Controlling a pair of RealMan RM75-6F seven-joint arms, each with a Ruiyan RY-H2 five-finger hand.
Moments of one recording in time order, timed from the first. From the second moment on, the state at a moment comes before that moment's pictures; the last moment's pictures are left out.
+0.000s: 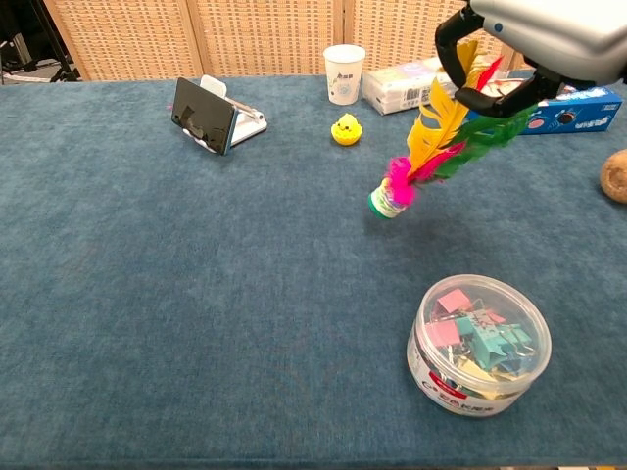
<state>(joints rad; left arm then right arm) -0.04 -0.98 0.01 -1.70 1.63 1.58 -0.12 0.64 -1.44 0.17 -1.48 -1.66 1.27 -0.50</state>
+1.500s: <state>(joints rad) -0.03 -0.98 0.01 -1.70 1.64 1.59 -0.14 0.55 -1.28 0.13 -1.73 -1.71 1.39 -0.45</state>
